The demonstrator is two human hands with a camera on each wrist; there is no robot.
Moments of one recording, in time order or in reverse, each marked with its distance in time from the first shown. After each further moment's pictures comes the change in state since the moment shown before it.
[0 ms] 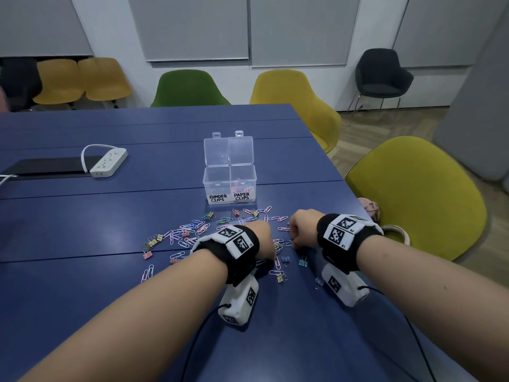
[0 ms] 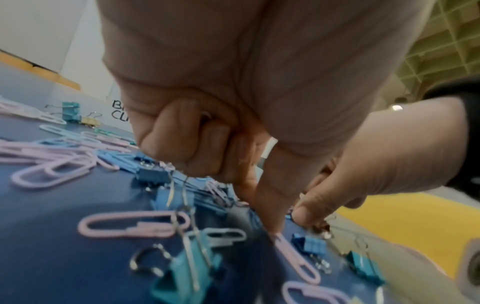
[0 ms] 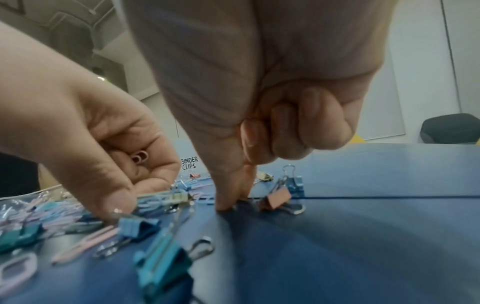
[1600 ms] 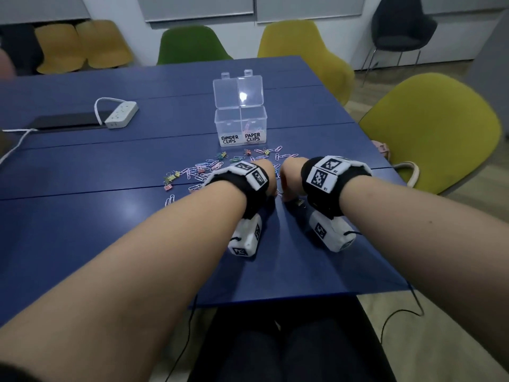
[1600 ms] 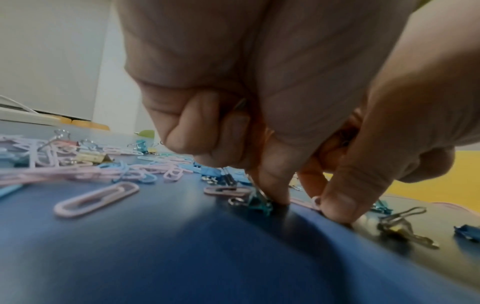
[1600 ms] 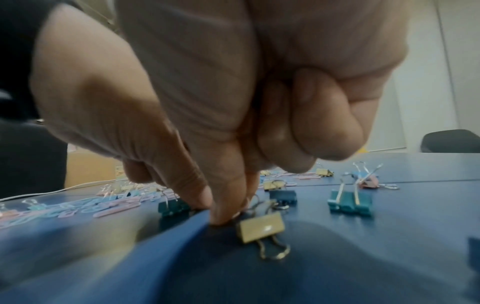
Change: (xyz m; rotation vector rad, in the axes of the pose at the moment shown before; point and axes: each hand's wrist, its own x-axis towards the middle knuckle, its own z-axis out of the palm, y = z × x) left_hand -0.029 -0.008 0.014 0.112 0.083 -0.109; right_hand -0.023 -0.057 0.022 -0.089 0.021 0.015
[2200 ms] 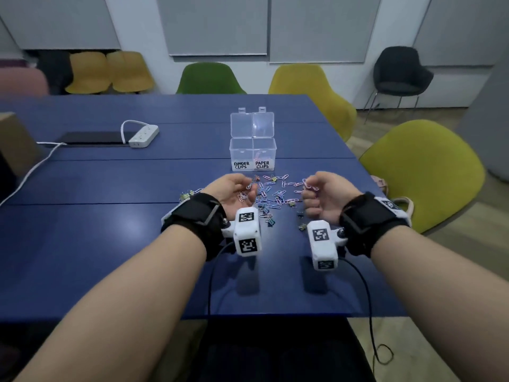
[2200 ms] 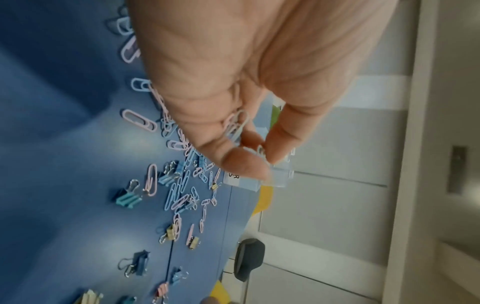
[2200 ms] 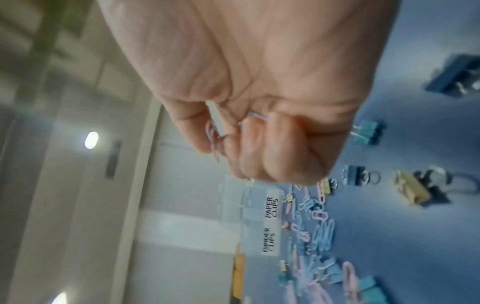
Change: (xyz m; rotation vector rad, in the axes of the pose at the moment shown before) left_hand -0.058 -0.064 -0.021 -1.966 -0.152 -0.169; right_hand -0.065 0.026 -0.005 1.873 -0.132 0.035
